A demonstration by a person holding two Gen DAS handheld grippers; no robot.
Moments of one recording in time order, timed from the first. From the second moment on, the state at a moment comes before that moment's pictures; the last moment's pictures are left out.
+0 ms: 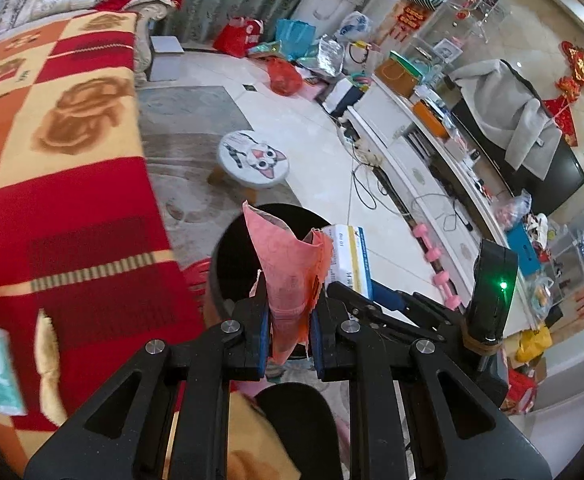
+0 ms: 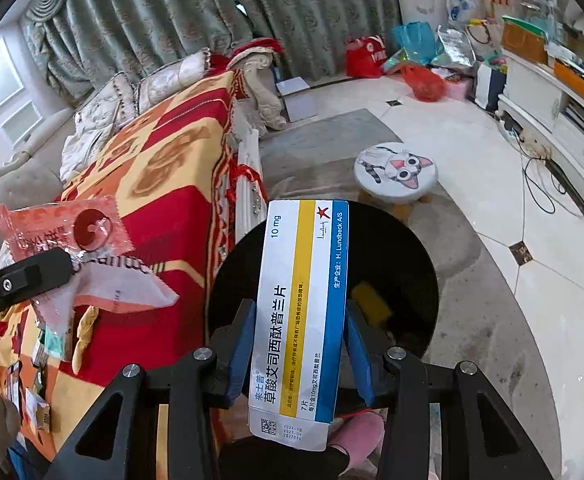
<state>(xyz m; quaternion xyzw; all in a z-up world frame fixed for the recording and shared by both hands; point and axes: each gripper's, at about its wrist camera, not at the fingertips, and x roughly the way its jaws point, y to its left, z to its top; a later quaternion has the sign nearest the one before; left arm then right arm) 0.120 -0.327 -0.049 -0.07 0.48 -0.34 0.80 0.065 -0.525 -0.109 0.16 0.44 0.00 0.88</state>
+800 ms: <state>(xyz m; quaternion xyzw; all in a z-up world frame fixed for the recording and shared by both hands) 0.114 -0.325 -0.056 -0.06 0.49 -0.32 0.81 0.064 -0.532 -0.117 0.18 0.45 -0.02 0.88</state>
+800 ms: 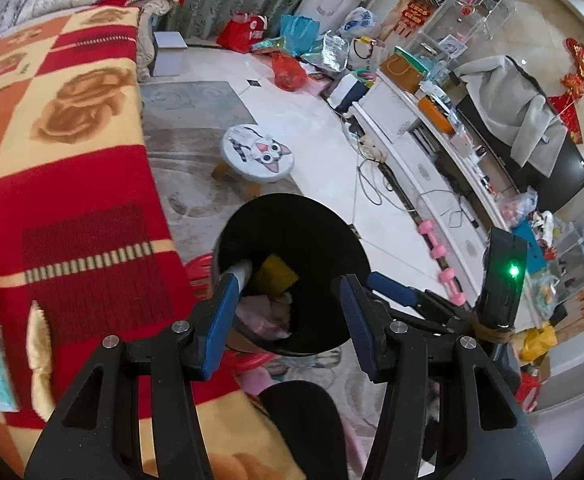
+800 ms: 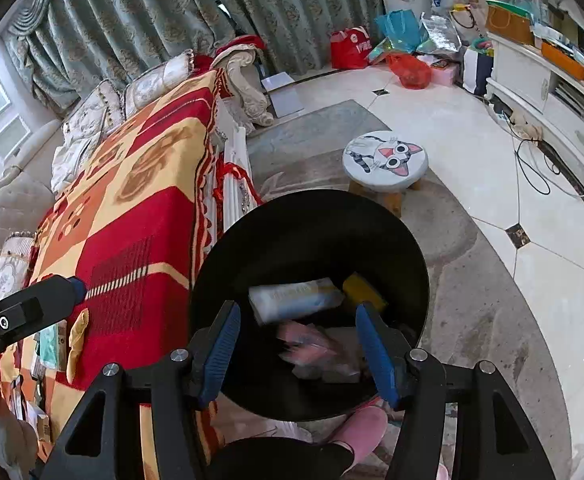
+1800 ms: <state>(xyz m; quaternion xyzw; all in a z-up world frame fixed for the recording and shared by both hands) 0.085 -0.168 -0.045 -0.01 0.44 -0.15 0.89 0.069 -0.373 -0.077 0.09 0.44 0.10 0.89</state>
